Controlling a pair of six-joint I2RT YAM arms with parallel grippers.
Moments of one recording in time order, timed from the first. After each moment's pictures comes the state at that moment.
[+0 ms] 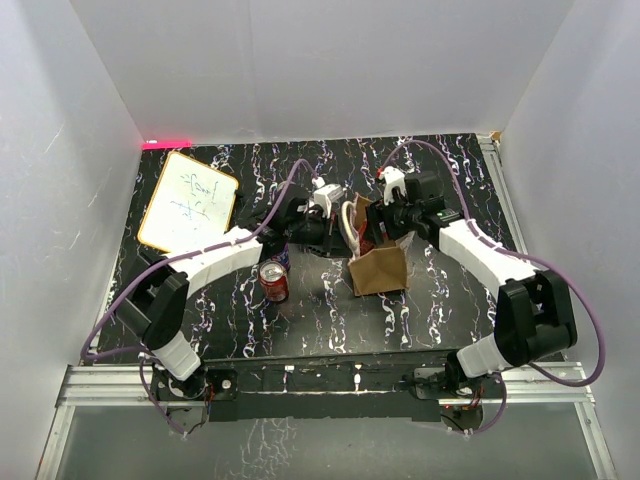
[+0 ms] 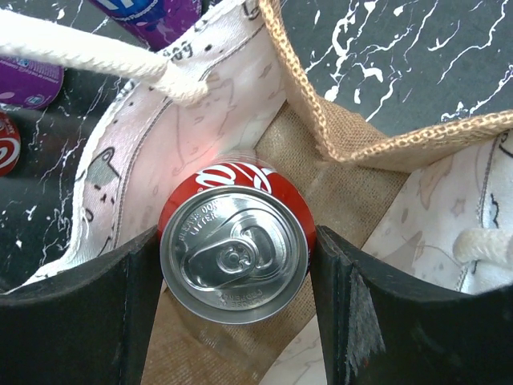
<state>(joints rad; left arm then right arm) -0.71 1.65 1.11 -0.04 0.58 -0.45 0.29 1.44 1.00 -0.30 -0.37 -0.08</state>
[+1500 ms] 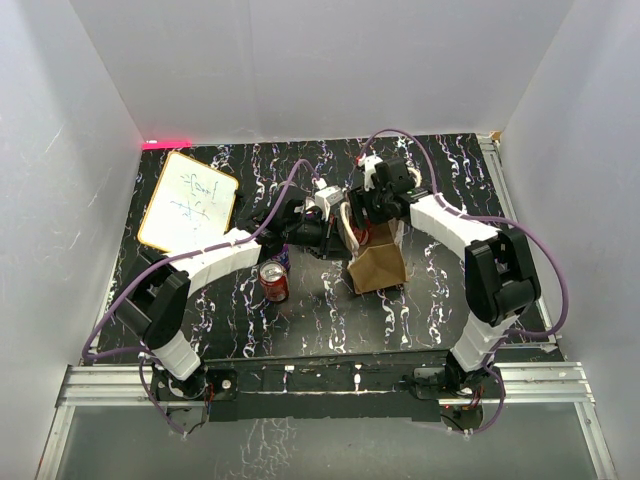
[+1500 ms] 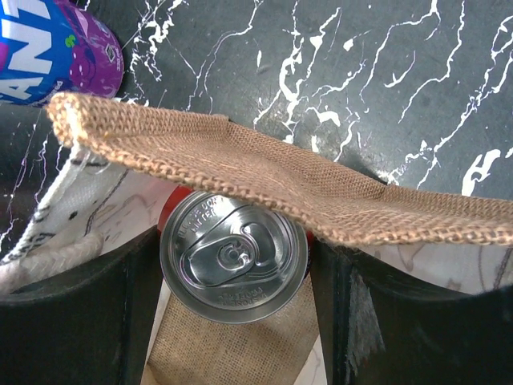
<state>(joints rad) -0.69 1.64 1.07 0.03 0.69 -0.38 0.37 1.73 1.26 -0.35 -0.14 -0.02</state>
